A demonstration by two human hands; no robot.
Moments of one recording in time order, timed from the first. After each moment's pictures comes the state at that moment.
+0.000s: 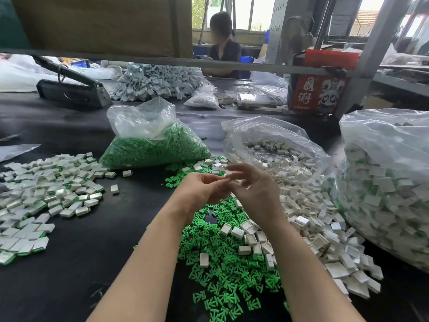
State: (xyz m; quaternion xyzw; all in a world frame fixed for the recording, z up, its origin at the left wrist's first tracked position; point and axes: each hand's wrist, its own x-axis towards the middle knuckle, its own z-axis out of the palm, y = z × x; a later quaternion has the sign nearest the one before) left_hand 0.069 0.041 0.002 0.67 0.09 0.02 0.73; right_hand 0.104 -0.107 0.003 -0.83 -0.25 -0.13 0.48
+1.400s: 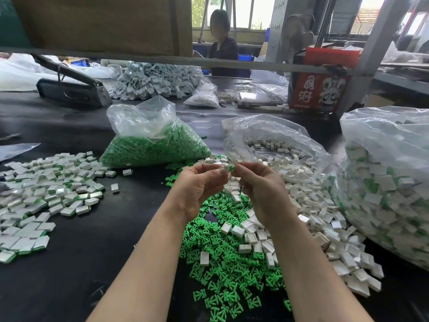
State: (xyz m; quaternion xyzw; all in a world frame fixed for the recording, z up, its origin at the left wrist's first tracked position) left_hand 0.069 0.042 0.008 0.50 0.07 0.05 0.86; right_hand 0.098 -0.109 0.020 -0.58 -0.09 0.11 0.80
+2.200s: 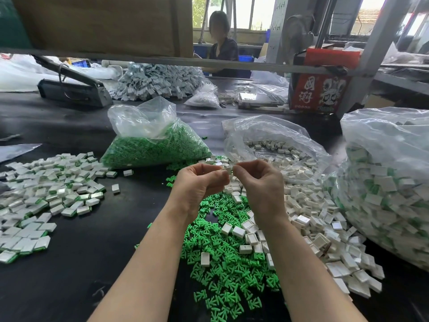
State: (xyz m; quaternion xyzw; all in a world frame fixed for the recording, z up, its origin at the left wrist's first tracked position) left_hand 0.068 0.039 0.007 0.55 0.07 0.10 0.82; right_hand 0.100 -0.098 0.010 -0.68 -0.14 -0.09 0.72
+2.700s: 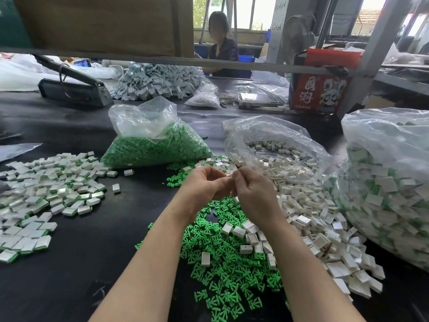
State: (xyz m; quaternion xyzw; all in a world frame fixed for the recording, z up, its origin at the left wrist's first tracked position) left_hand 0.073 0.040 -0.001 0.69 0.03 0.07 0.72; right_hand 0.103 -0.100 0.001 -0.85 -0.22 -0.11 0.46
